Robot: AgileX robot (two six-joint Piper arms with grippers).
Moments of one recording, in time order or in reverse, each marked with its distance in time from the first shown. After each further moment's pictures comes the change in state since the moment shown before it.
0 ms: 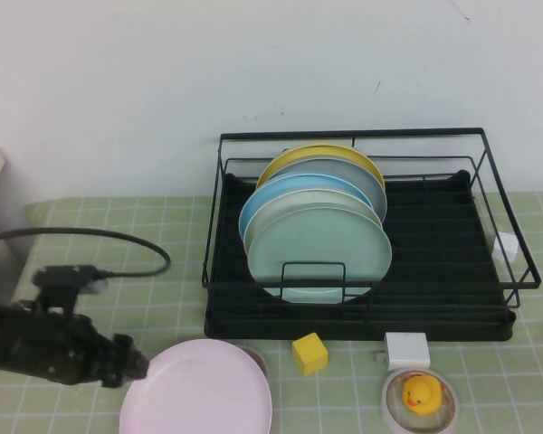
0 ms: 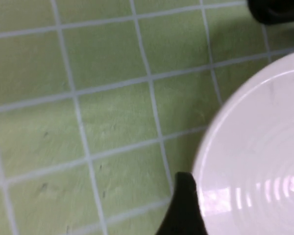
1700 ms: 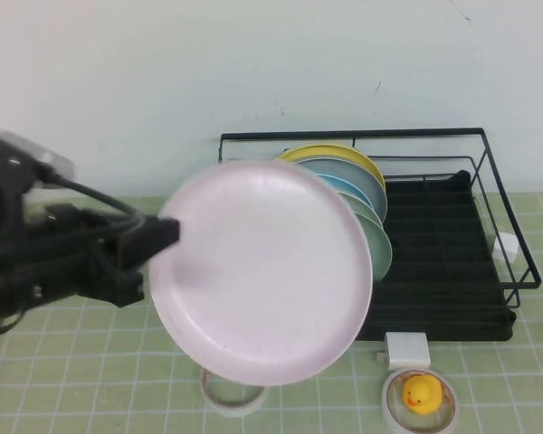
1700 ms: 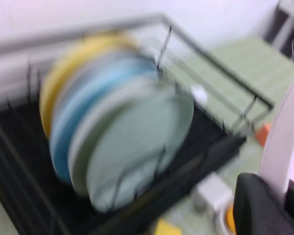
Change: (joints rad) right arm 0.000 0.434 -0.325 0.073 0.340 -0.213; left arm -0.044 -0.545 0.047 -0.534 0.354 0.521
